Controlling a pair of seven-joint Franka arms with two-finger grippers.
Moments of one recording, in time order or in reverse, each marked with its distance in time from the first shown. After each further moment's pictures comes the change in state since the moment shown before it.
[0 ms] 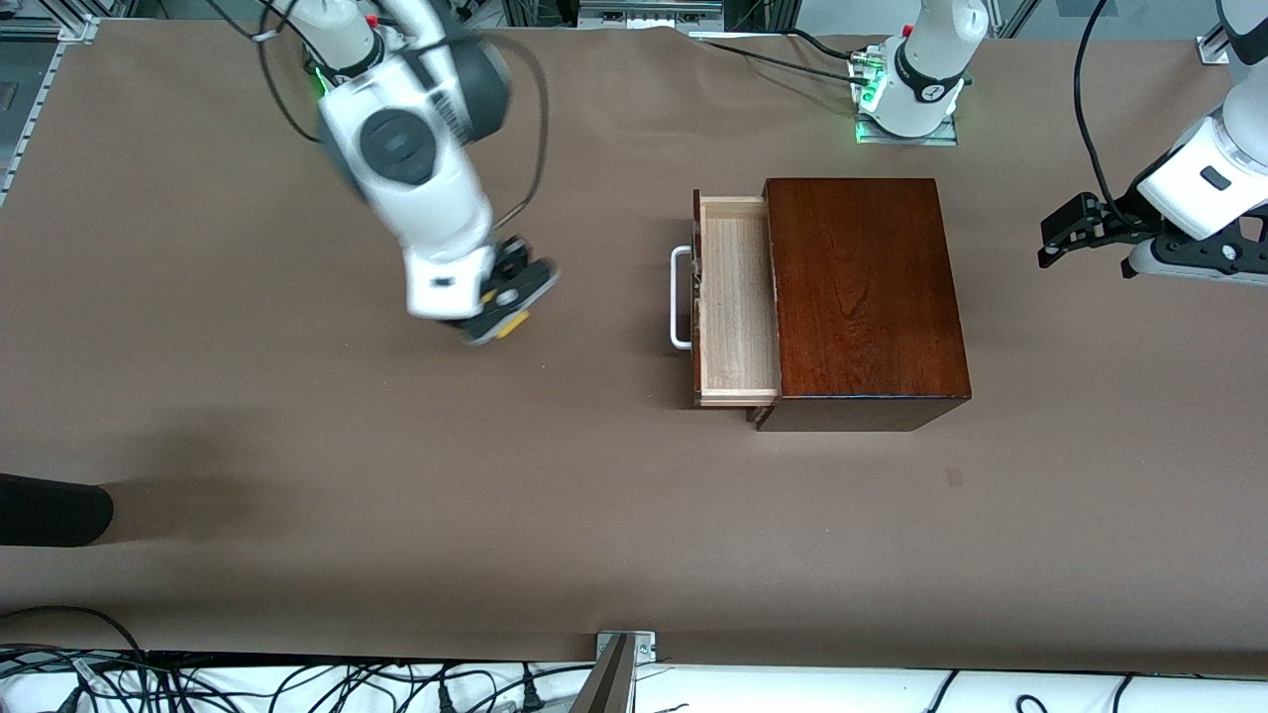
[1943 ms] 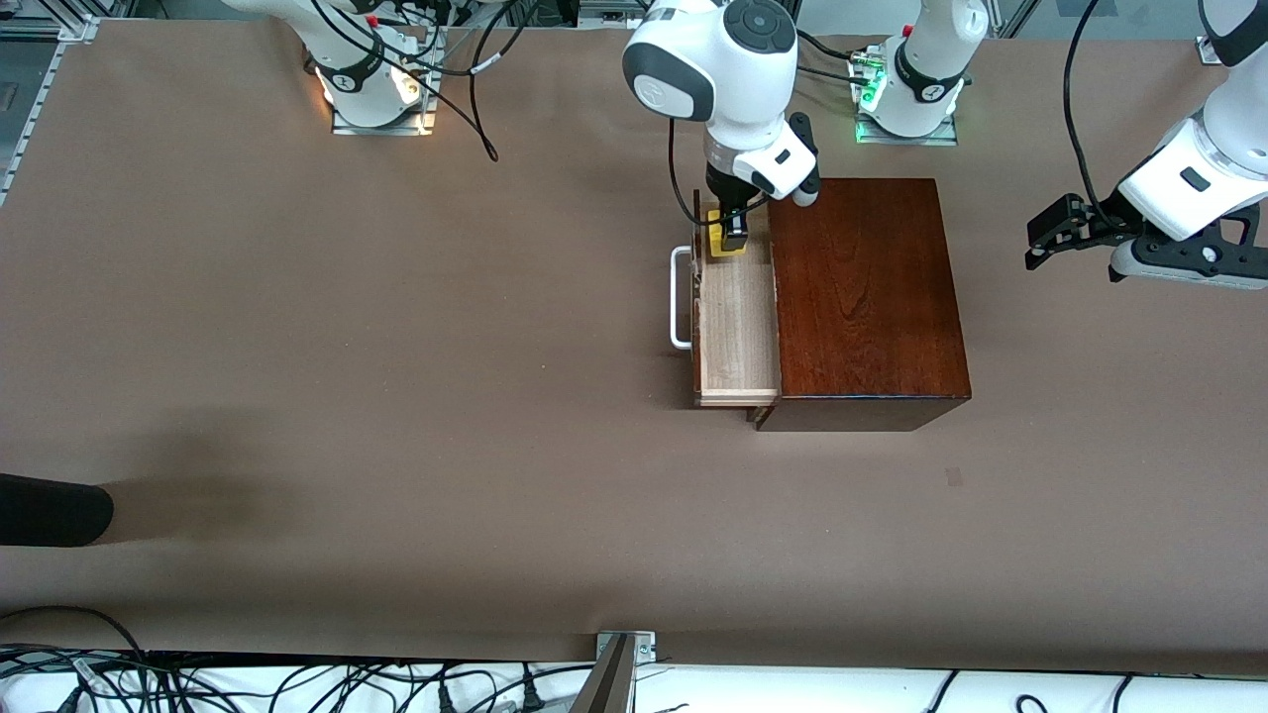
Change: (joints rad) left arm -0.002 0.005 -0.022 0.003 0.000 0.010 0.000; right arm 0.504 0.443 -0.031 0.563 -0.148 -0.109 -0.307
